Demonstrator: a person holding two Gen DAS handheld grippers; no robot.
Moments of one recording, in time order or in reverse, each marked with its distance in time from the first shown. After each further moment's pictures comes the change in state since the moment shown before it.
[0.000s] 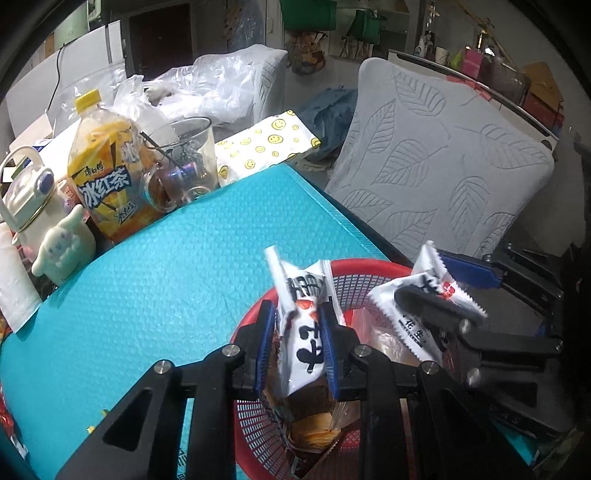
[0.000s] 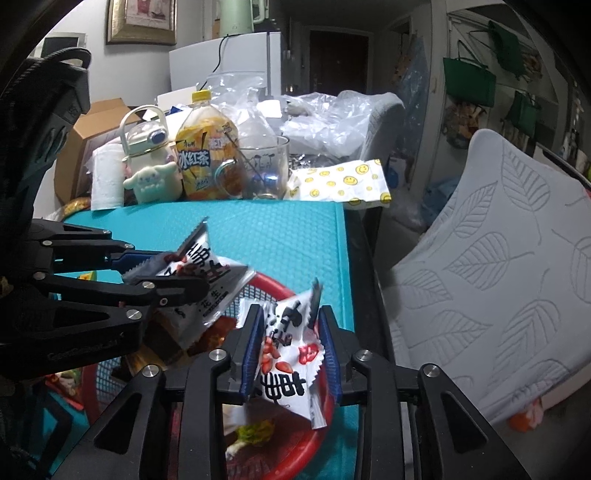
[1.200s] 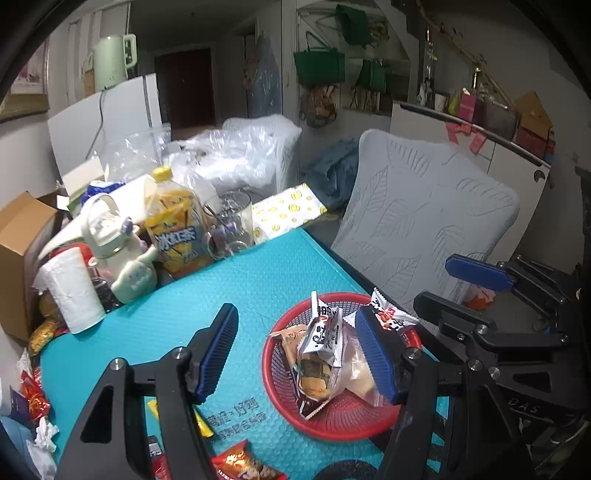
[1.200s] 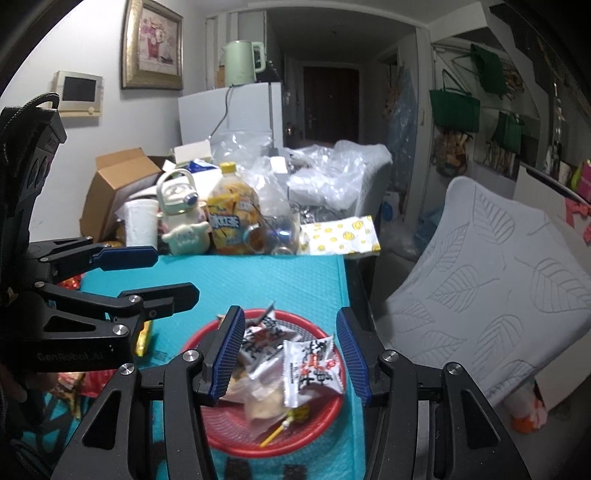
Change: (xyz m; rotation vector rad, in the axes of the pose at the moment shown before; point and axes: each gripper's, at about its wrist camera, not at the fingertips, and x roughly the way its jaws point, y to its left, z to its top) left arm -0.135 -0.004 -0.013 -0.008 -0.208 0.062; right arm -0.107 0.031 0.020 0.033 -0.155 -0.005
